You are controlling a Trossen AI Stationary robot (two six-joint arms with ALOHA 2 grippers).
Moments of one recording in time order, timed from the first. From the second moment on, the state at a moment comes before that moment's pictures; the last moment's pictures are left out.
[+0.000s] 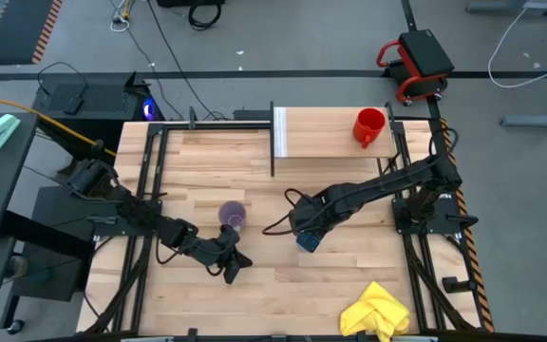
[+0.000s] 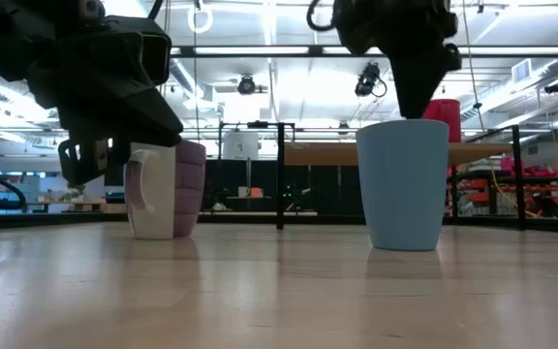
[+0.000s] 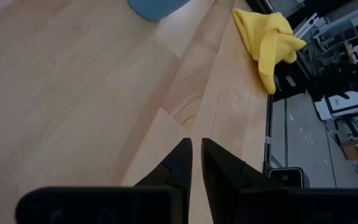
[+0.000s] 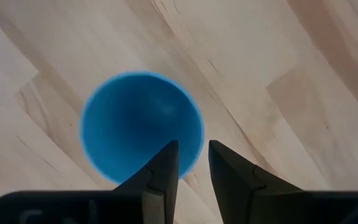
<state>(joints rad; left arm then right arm) -0.52 1.56 0.59 0.44 -0.29 -1.08 0.24 1.77 1.50 -1.22 0.09 0.91</state>
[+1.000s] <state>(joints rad) -0.51 1.56 0.59 0.44 -0.26 -1.08 0.20 1.77 1.39 -1.09 0.03 0.94</state>
